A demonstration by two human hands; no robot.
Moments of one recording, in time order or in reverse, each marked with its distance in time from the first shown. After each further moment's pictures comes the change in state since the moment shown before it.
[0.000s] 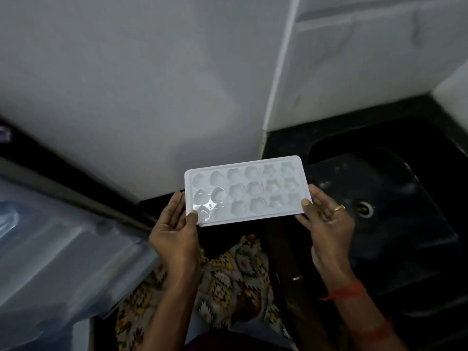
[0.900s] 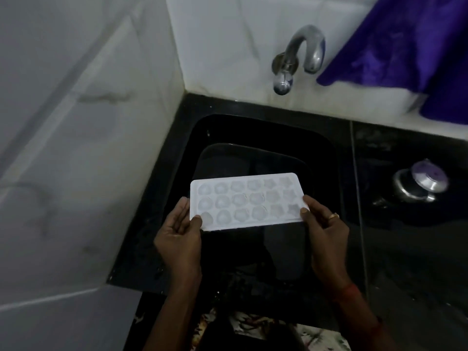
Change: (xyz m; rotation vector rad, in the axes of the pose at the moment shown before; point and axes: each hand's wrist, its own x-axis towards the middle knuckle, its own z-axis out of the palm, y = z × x) left_hand -0.042 -0.056 0.344 0.400 -1.077 -0.103; right_hand 0.084 -0.032 -0.148 0.091 1.044 -0.004
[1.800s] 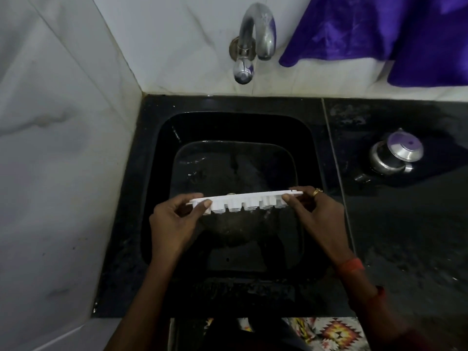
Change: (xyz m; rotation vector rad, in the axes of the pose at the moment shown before) left_hand 0.054 0.002 0.037 0.574 -0.461 0.171; right_hand 0.036 -0.011 -0.025 -0.593 -0.033 -0.252
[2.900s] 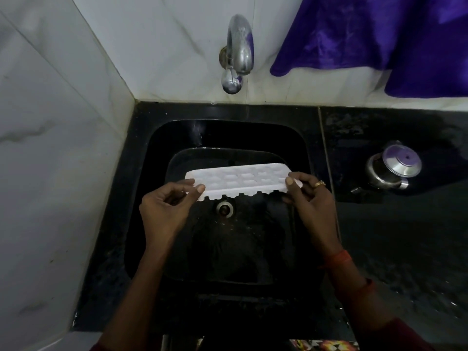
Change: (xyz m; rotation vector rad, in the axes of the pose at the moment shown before) left_hand 0.017 0.042 0.034 -0.104 0.091 0.102; right_hand 0.052 0.012 0.000 0.563 -0.028 0.202
